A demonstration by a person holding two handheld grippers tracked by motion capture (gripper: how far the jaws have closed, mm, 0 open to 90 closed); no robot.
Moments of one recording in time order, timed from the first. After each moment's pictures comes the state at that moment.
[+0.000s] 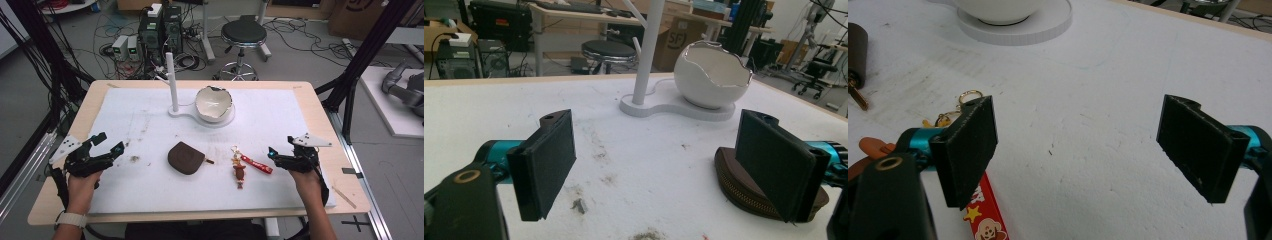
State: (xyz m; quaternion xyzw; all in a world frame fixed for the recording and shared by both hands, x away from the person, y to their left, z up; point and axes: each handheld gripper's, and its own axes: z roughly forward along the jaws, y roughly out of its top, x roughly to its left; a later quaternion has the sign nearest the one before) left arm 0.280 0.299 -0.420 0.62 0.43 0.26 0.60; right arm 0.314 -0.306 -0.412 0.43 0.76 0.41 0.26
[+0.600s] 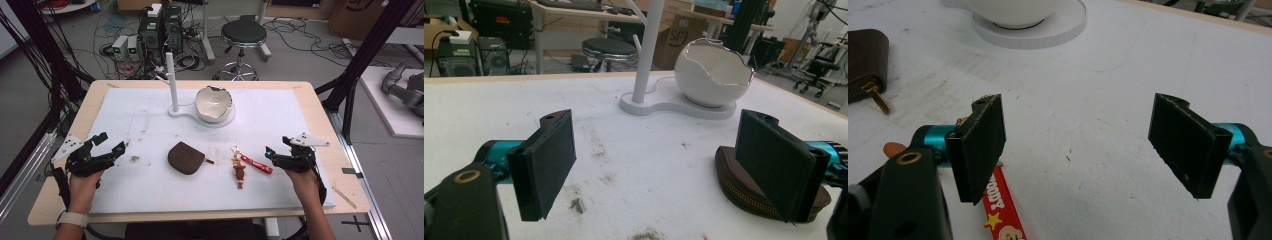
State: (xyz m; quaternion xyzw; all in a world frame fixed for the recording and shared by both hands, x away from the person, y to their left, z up) left arm 0.281 0.296 -0.420 0.63 0.43 0.26 0.59; right arm 0.315 -0.299 -0.412 0.43 0.76 0.42 0.25
